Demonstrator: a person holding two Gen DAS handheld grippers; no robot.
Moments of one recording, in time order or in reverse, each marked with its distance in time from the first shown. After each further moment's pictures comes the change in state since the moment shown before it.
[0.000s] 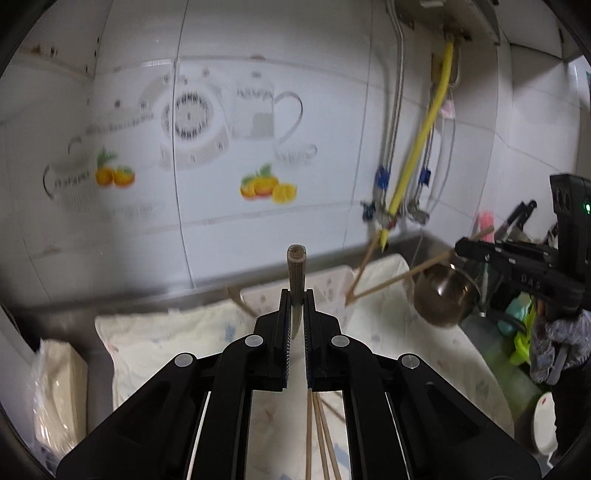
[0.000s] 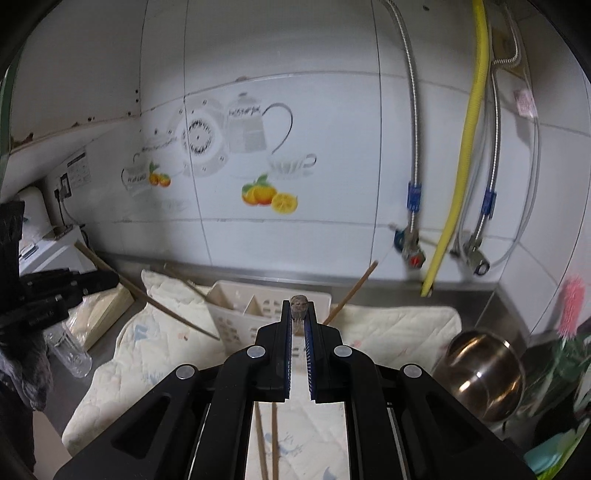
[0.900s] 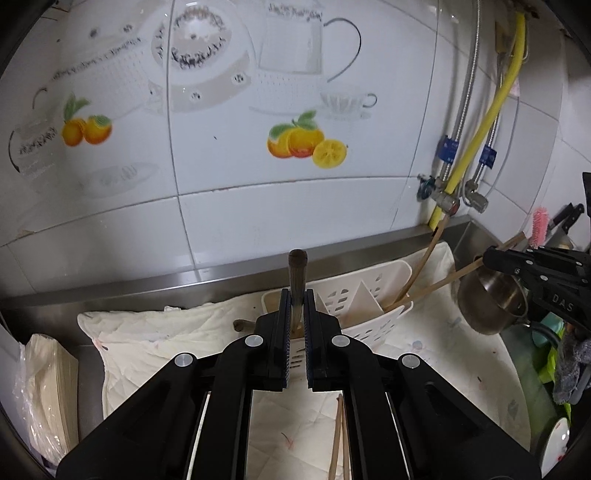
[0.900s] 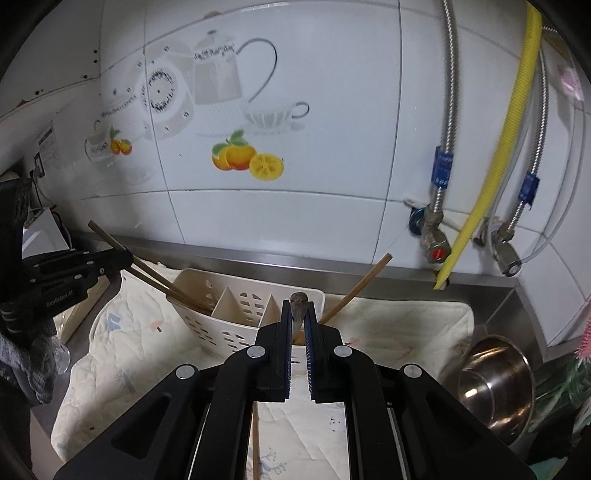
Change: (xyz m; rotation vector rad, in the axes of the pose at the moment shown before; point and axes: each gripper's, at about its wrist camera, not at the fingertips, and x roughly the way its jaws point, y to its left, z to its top) left arm 0.114 0.032 0.006 -0.061 0.168 0.078; right arm 0.098 -0.014 0.016 -0.003 0.182 -0.012
